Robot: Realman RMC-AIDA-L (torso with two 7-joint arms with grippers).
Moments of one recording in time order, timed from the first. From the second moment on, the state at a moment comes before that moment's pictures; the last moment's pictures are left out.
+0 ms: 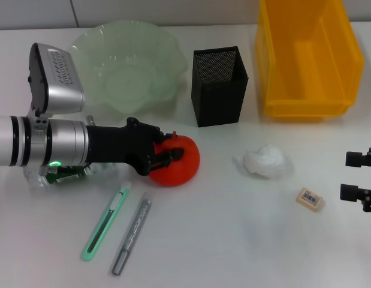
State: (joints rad) left arm -0.64 -2.07 0.99 0.48 1.95 1.27 -1.24; right arm 0.28 2.00 -0.56 -0.81 -2.04 -1.88 1.38
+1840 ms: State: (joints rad) left arm -0.66 -2.08 0.86 0.60 1.71 0.93 -1.42; right arm 0.30 2.03 -0.56 -0.81 -2.03 -1.87 1.37
